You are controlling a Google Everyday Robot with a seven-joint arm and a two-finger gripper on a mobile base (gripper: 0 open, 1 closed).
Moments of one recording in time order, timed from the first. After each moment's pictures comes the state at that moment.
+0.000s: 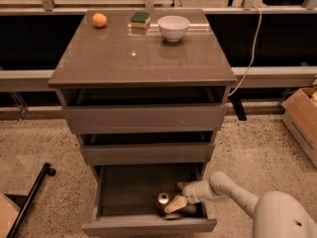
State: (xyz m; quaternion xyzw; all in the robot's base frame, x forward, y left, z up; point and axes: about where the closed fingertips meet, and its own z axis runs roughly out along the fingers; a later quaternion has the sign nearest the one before) arm 0.561 -0.085 0.211 -0.39 0.80 0.39 0.25
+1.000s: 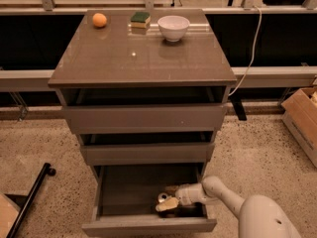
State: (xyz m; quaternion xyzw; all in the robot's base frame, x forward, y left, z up) arm 0.565 -0.042 0.188 -0.37 0.77 0.45 0.26
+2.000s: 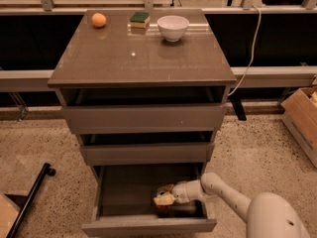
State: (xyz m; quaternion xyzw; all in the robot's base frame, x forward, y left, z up) arm 0.559 -0.023 0.227 -0.37 0.76 0.47 0.27
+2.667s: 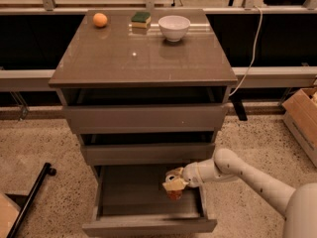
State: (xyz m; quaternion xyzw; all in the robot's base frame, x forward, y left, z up) arm 0.550 -0.058 0.386 -0.43 0.74 0.44 0.25
